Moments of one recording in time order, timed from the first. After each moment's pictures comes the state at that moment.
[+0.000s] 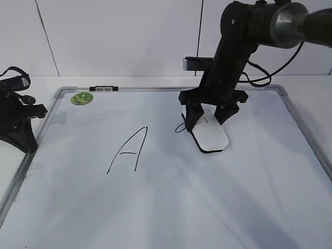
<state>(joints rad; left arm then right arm) -0.01 2.03 -1.36 -0.30 1.01 0.09 0.35 2.28 -1.93 0.22 1.23 -0.06</state>
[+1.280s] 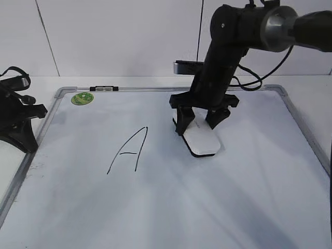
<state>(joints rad) -0.01 2.03 -1.36 -0.30 1.01 0.09 0.37 2.29 -1.93 0.23 1.23 -0.05</state>
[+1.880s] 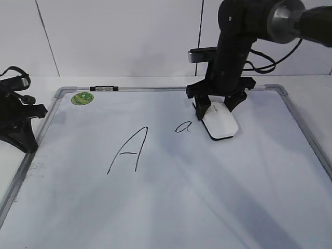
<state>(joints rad) -0.01 2.03 -1.36 -0.30 1.01 0.09 0.35 2.31 -2.03 0.03 1.24 0.01</state>
